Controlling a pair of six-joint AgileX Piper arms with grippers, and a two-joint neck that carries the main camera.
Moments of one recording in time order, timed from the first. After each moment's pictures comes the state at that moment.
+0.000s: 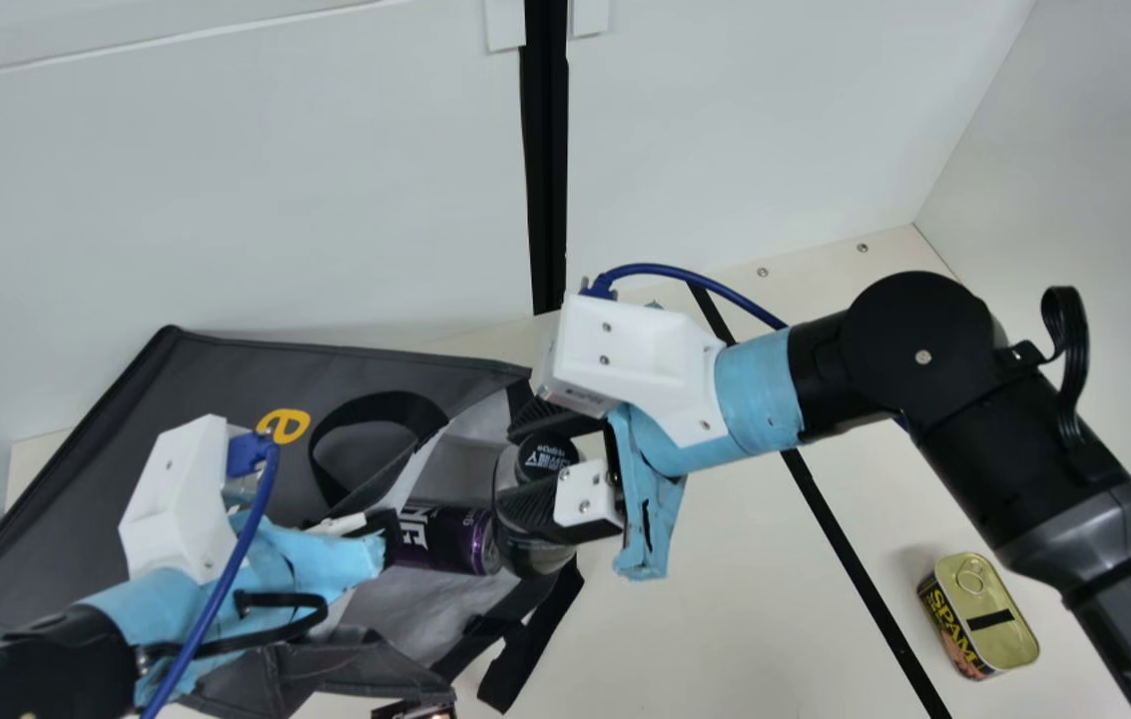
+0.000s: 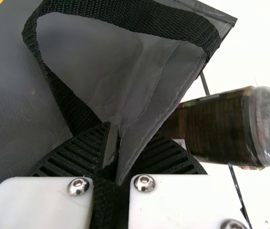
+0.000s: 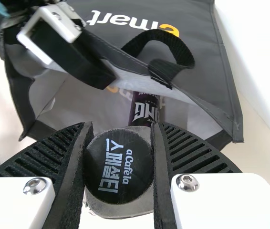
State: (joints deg) left arm -32.6 84.9 -71.0 -27.2 39.4 -8.8; right arm 4.3 81.4 -82.3 45.5 69.8 -67.8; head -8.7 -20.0
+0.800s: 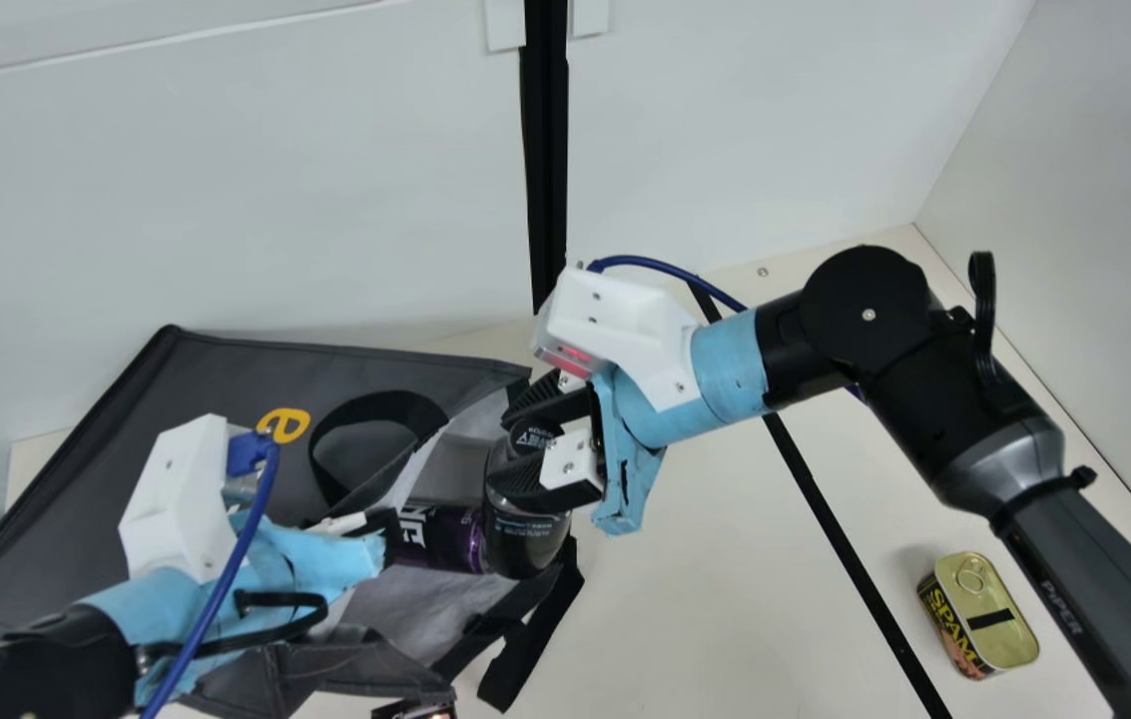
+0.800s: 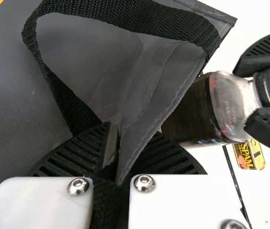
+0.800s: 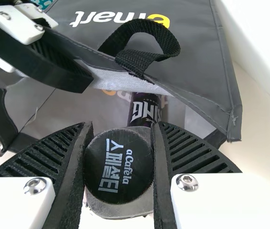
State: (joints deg) left arm -32.6 84.9 -71.0 -27.2 39.4 -8.8; right arm 2.7 88.3 -83.3 49.4 69.8 -67.0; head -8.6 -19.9
